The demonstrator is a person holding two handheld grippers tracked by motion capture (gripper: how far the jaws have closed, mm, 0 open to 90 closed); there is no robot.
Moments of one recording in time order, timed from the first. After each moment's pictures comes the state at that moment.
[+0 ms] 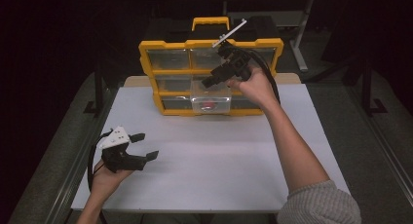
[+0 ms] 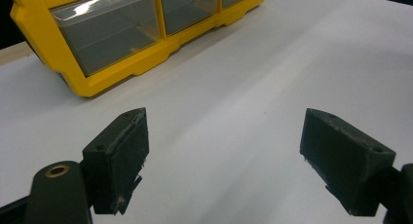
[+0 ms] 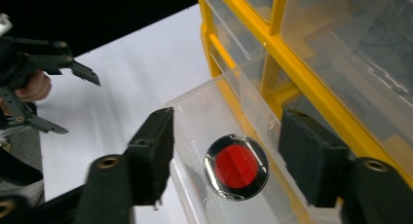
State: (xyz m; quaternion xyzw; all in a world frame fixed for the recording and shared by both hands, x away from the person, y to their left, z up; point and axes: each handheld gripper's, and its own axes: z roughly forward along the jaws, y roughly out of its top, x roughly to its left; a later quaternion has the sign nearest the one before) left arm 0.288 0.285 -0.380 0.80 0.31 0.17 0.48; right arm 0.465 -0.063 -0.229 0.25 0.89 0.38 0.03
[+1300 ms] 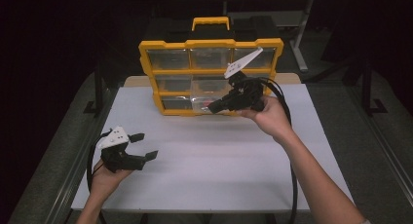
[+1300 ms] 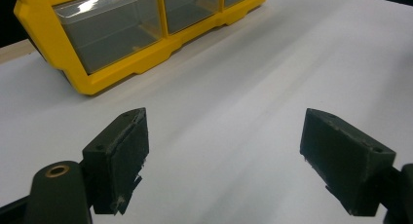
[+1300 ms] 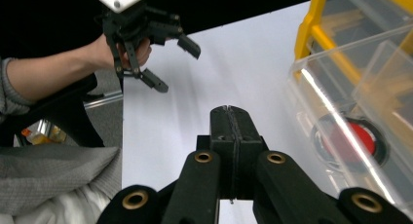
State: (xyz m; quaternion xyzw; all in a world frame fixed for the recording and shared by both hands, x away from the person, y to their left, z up) left arm 0.290 0.289 -0.380 0.81 0.30 0.17 0.47; right arm 0.380 -0.084 -0.245 0.15 0.89 0.44 -0.02
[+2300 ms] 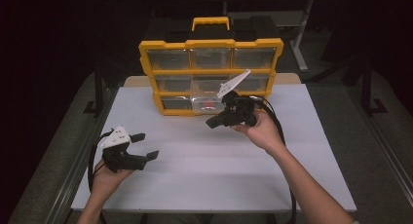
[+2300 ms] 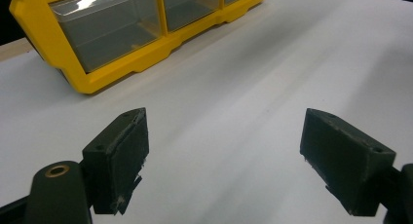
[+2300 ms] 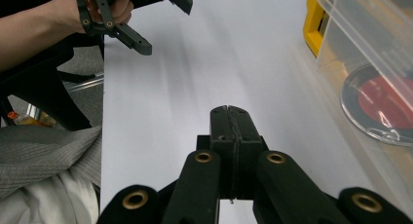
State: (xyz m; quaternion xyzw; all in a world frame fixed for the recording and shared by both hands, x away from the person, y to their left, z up) left arm 0.291 0.287 -0.382 0.82 0.30 0.17 0.46; right arm 0.381 -0.071 -0.299 0.16 0.90 0.40 -0.03
